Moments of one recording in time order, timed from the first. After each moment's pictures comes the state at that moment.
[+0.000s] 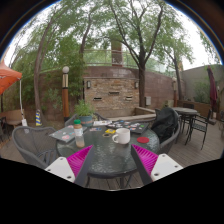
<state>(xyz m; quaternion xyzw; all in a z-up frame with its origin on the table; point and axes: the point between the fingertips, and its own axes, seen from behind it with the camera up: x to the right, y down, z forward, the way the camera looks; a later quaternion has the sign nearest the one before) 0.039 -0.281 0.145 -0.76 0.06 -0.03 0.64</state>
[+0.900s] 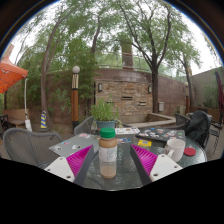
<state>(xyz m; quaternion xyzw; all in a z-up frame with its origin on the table) -0.132 -0.009 0.127 -0.74 0.01 0.00 0.67</state>
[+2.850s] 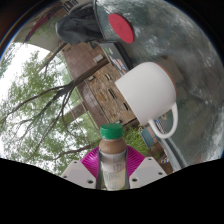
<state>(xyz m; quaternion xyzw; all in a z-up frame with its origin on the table) 0.035 -0.018 0.223 -0.32 0.56 0.68 0.35</state>
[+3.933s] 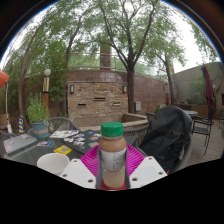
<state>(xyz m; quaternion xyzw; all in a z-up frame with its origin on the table) 0.299 -0.197 0.151 -0.74 0.09 -0.05 0.67</state>
